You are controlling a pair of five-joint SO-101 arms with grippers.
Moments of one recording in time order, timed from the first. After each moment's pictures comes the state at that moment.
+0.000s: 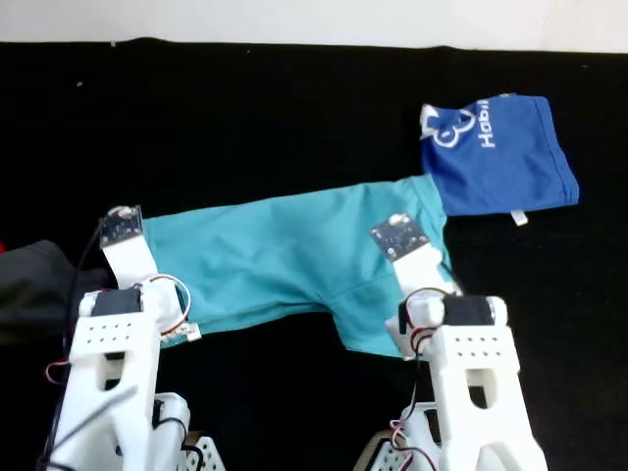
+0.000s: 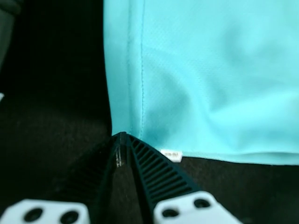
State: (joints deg) left arm -13.7 -42.4 71.0 50.9 -19.8; right arm -6.7 -47.4 64.0 66.2 28.7
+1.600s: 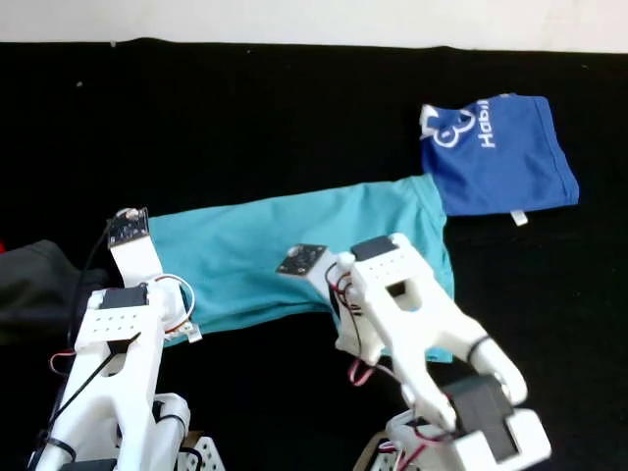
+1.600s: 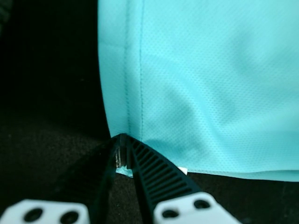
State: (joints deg) left arm -13.4 -34.8 72.0 44.1 -19.8; right arm -27.7 -7.6 43.7 75.5 37.5
